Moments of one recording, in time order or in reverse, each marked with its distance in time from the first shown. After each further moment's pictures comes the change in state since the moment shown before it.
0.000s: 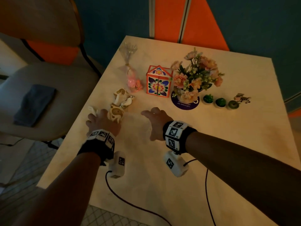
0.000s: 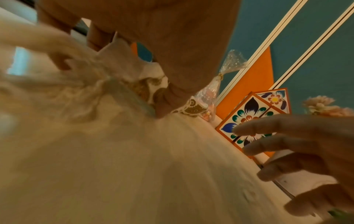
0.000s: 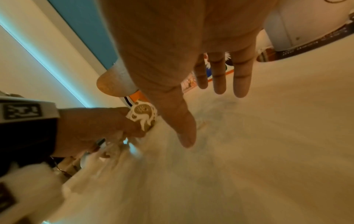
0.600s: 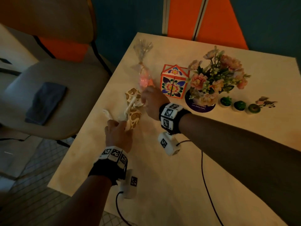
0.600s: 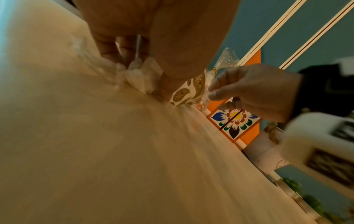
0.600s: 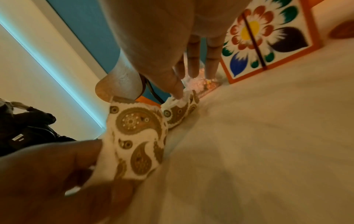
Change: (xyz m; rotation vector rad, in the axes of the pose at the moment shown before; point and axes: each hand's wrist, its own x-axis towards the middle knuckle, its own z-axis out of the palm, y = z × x) left_hand -0.012 -0.024 0.023 -0.118 0.065 0.294; right_hand 0.072 -0.038 -0.028 0.011 0.362 -0.211
